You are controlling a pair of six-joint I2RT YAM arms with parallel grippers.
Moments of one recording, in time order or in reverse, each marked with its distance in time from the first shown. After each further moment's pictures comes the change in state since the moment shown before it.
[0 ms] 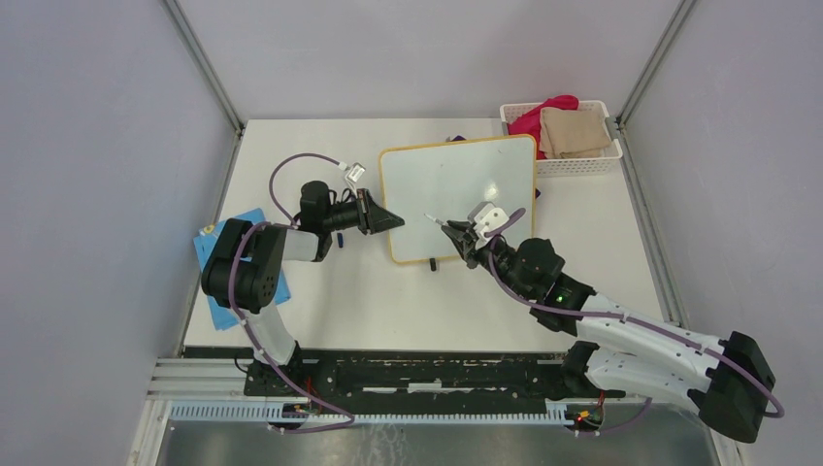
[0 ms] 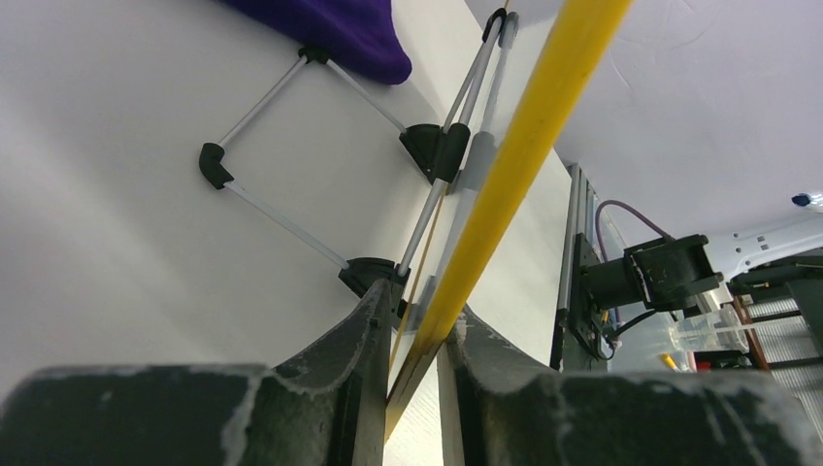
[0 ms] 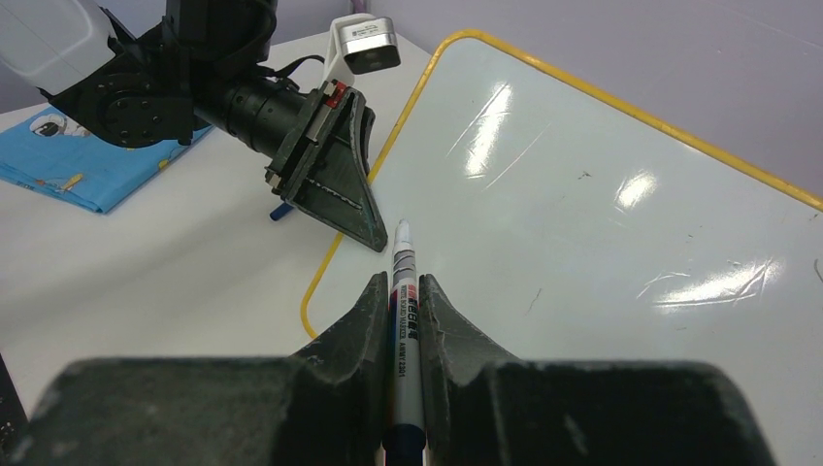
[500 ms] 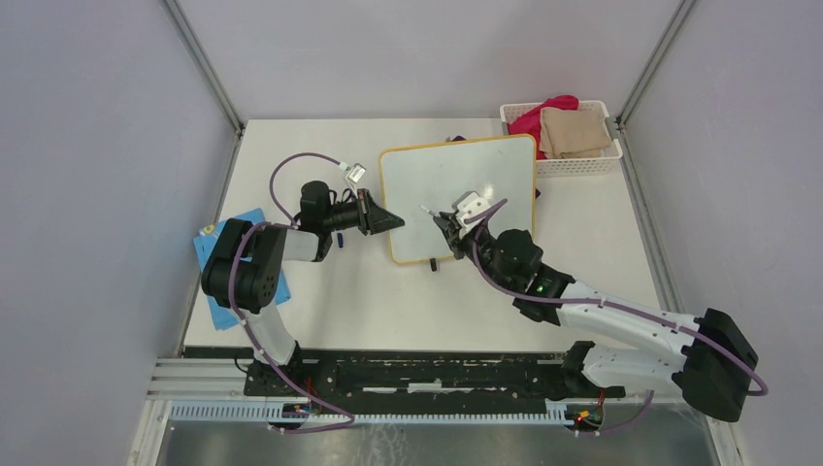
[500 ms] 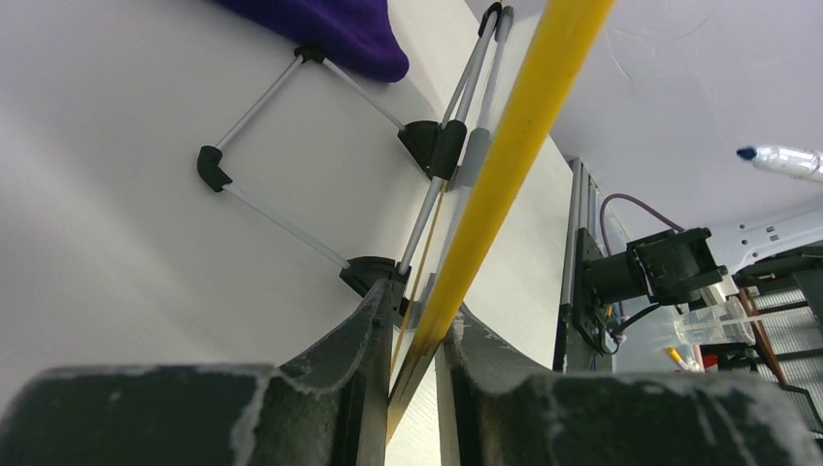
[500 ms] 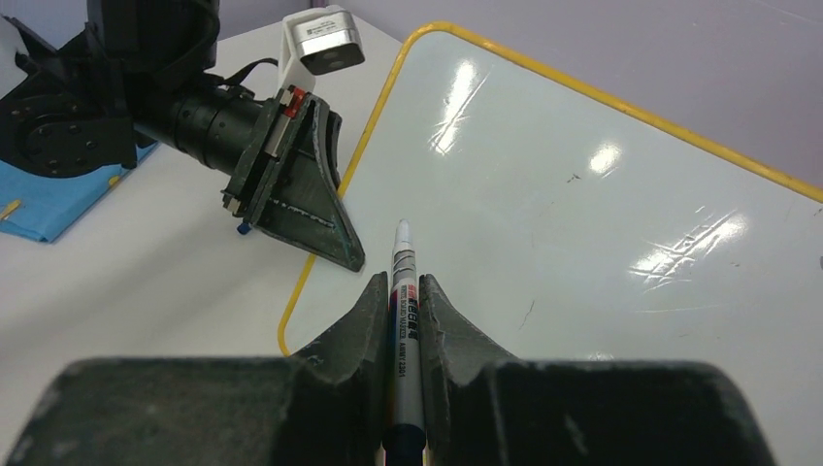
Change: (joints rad) left arm -0.001 0.000 0.000 0.001 0.003 0.016; right arm 0.020 0.134 0.056 0.047 0.109 0.011
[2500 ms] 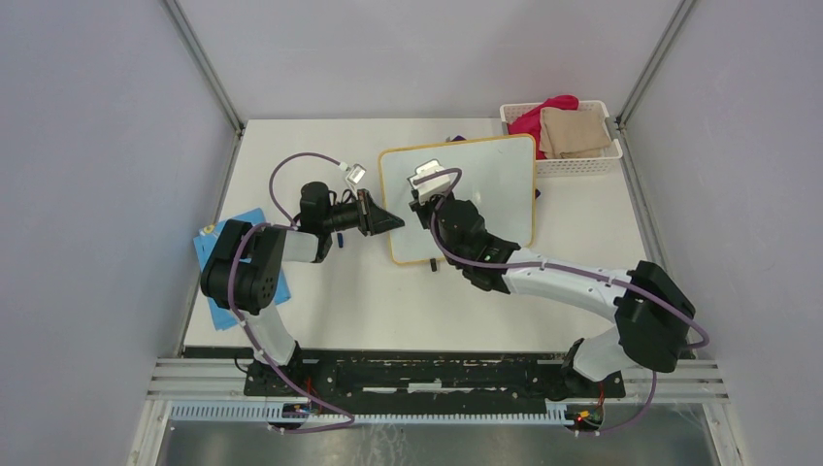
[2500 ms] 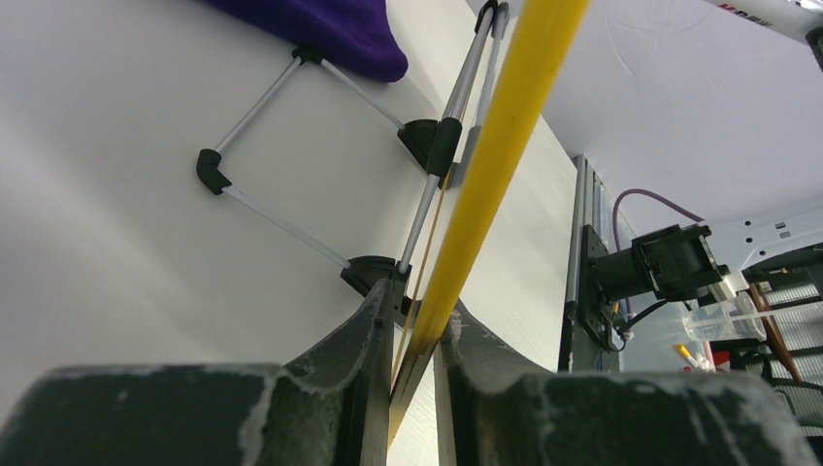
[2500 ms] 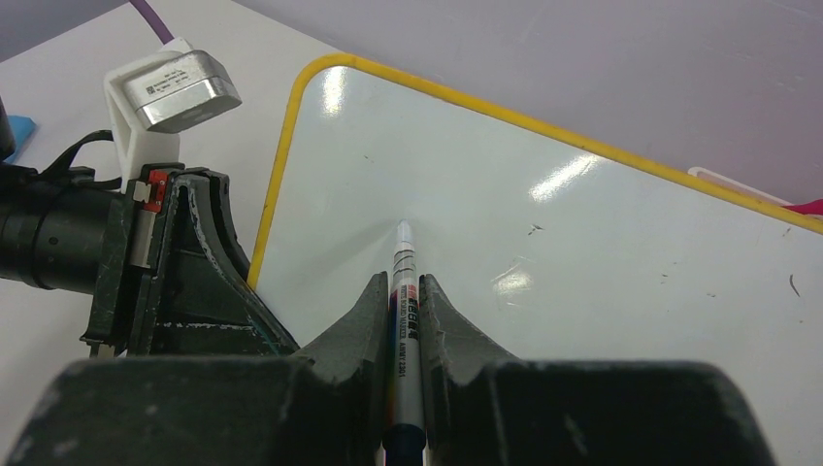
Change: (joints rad) left arm -0.001 -0.010 -0.010 0.006 -0.004 0.019; right arm 0.030 0.397 0.341 -0.023 0.345 0.001
